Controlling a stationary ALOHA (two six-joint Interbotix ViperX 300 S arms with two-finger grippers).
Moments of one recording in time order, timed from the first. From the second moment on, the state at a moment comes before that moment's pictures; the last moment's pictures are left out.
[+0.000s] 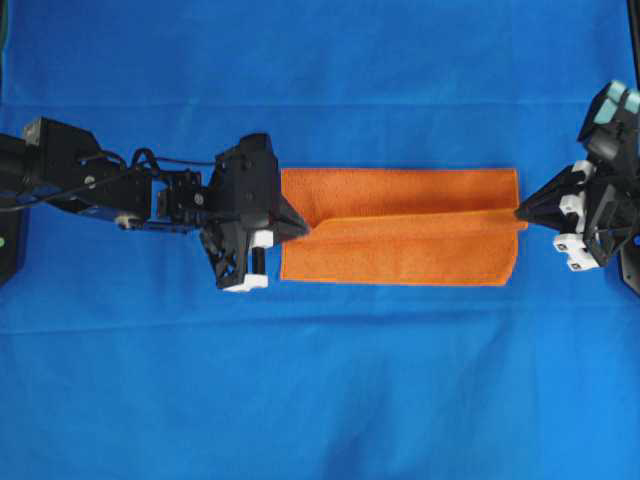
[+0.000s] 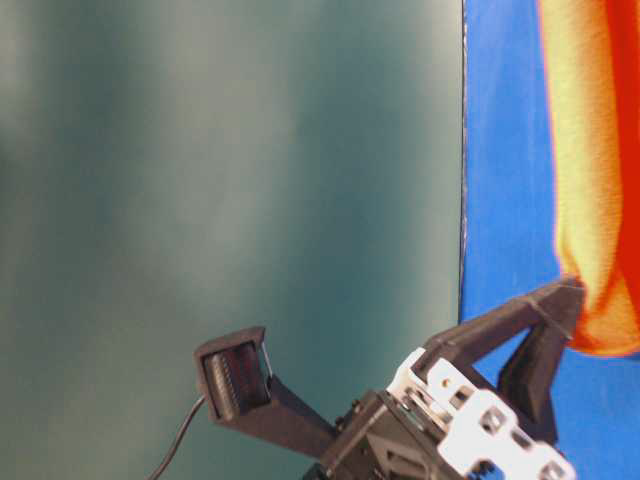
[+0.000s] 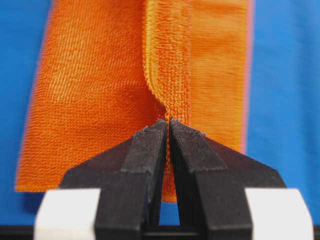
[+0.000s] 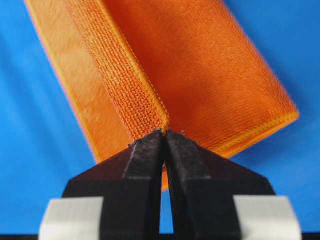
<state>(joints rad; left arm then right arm) 0.00 0.10 0.73 -0.03 -0.14 -0.01 -0.10 -0.71 1.26 0.02 0.32 0.51</state>
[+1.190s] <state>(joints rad) -0.02 0.06 0.72 -0.03 -0.06 0.02 0.05 -0.53 1.22 -0.02 0.23 0.58</state>
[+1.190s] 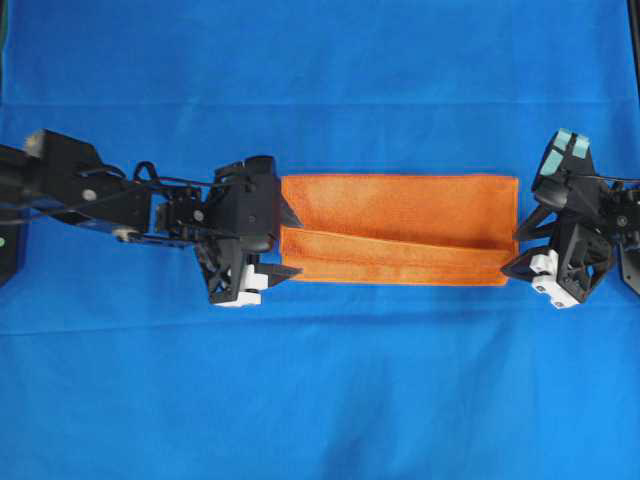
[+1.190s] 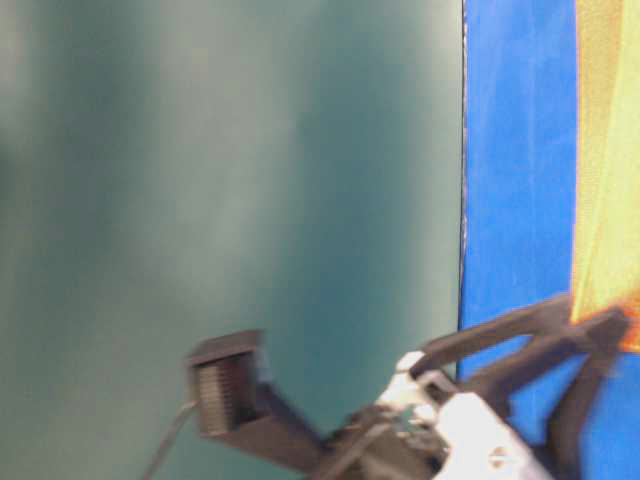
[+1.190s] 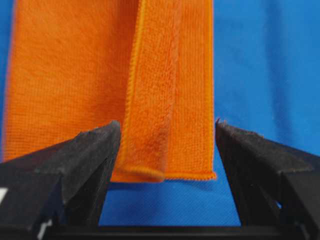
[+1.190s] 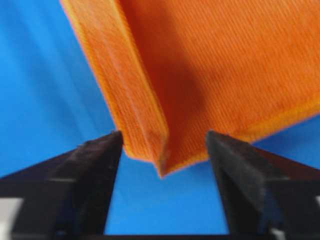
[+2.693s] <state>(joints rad) 0.22 0.25 0.65 -0.03 -0.11 0.11 -0.33 -0.25 1.16 -0.37 0.14 0.58</state>
